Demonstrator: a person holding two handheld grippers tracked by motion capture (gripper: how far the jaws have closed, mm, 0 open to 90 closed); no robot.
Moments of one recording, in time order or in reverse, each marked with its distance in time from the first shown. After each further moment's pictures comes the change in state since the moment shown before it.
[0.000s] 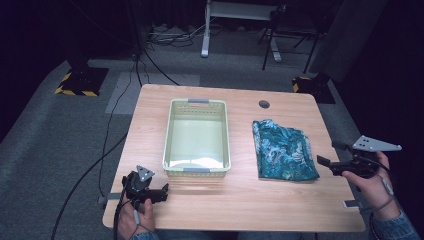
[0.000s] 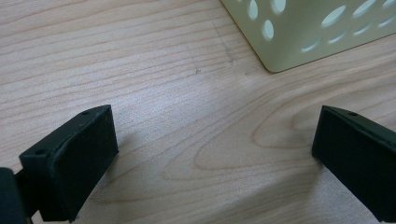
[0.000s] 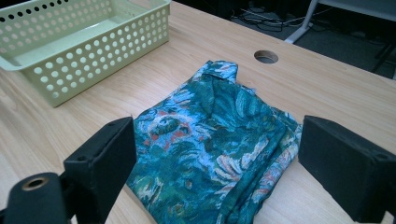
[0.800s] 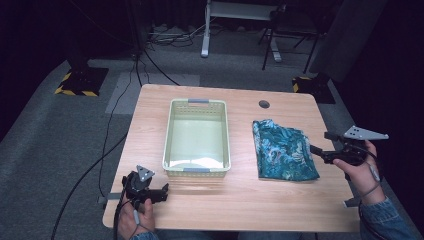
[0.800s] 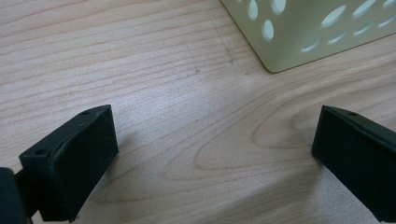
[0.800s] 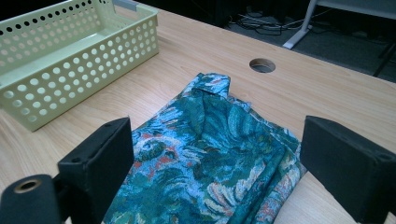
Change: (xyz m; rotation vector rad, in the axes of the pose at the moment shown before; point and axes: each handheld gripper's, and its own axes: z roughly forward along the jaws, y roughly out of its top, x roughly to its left) left arm 0.000 0.000 0.000 0.000 0.000 0.002; right arm -0.019 0.008 0.034 -0.028 0.004 0.043
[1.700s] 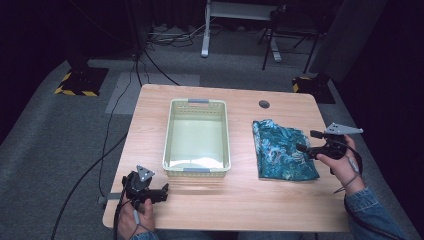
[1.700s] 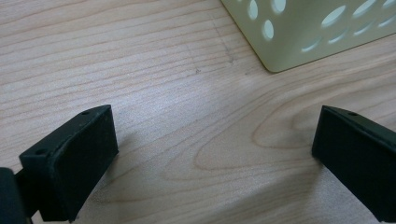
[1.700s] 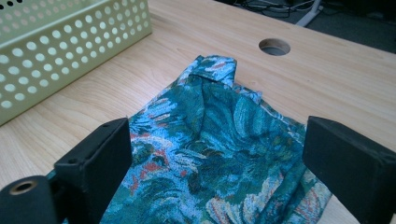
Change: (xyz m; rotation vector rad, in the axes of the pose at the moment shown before) left arm 0.000 0.000 0.000 0.000 0.000 0.000; right arm -0.006 -0.008 0.053 0.062 0.015 0.003
